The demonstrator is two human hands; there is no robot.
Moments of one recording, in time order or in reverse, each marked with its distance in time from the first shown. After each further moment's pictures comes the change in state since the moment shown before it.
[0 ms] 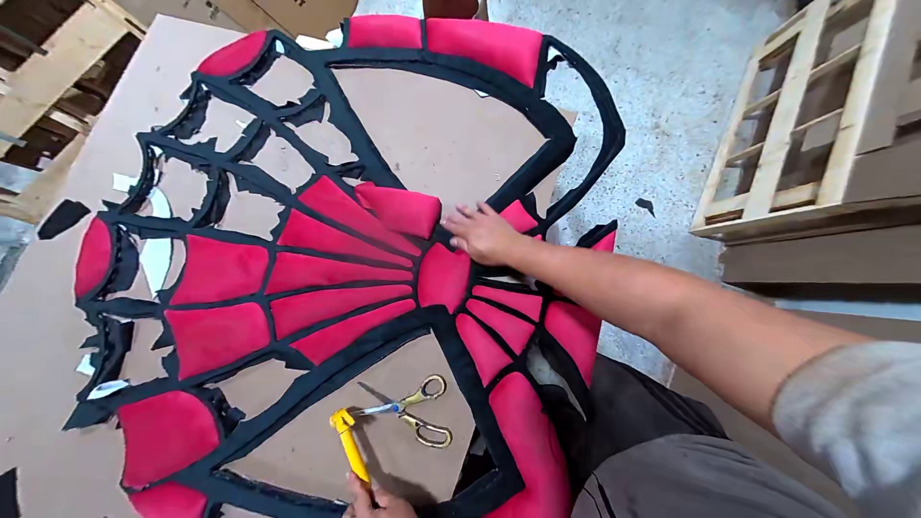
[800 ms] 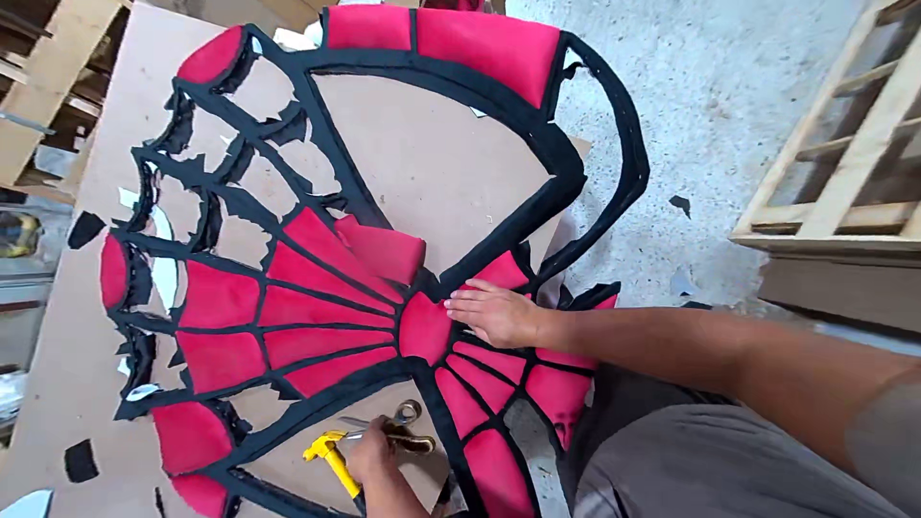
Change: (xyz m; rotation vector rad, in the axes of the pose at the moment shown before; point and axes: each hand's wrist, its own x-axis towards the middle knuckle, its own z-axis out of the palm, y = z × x) left_hand 0.076 0.153 0.059 -0.232 -0.240 -0.755; right_hand -0.058 0.038 -0.002 0.272 -0.002 -0.422
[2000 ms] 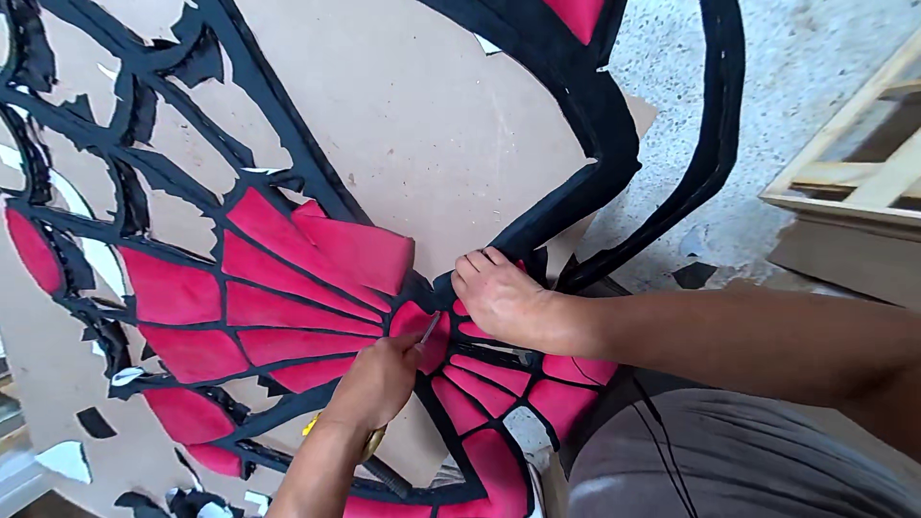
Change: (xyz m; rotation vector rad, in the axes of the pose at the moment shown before) left_hand -0.138 0.247 0.022 1.241 -0.808 0.543; right_hand 0.060 0.022 -0.086 -0.061 -0.420 0.328
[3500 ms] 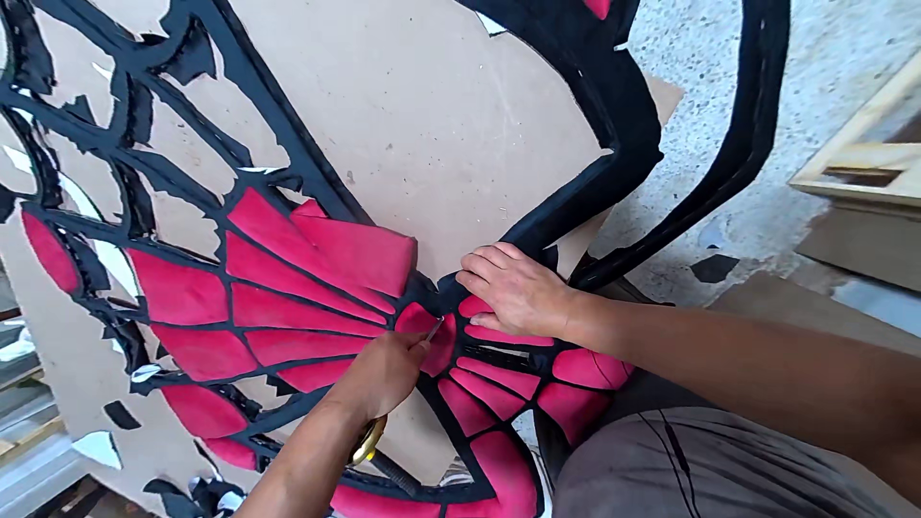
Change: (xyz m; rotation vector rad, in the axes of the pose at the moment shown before) left_hand 0.014 0.011 -0.014 0.046 -0.110 -0.069; right_hand 0.000 0.033 0.049 0.108 0.276 -0.133
